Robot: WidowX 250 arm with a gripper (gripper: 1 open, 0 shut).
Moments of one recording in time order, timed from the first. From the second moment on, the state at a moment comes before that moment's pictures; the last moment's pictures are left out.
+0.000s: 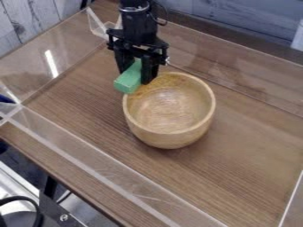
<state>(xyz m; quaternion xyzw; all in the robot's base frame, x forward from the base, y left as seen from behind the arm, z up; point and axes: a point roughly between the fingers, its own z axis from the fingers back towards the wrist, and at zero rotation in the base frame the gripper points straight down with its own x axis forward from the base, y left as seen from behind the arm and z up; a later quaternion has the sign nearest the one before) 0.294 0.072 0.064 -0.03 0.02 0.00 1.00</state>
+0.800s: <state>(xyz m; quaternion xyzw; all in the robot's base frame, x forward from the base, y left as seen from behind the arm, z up) 0.297 0.072 0.059 -0.02 0.02 0.00 1.00</state>
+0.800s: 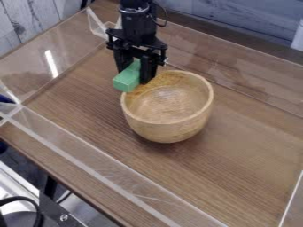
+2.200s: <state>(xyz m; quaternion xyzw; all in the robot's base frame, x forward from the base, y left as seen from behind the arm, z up) 0.288 0.042 0.024 -0.02 0.05 -0.05 1.00</state>
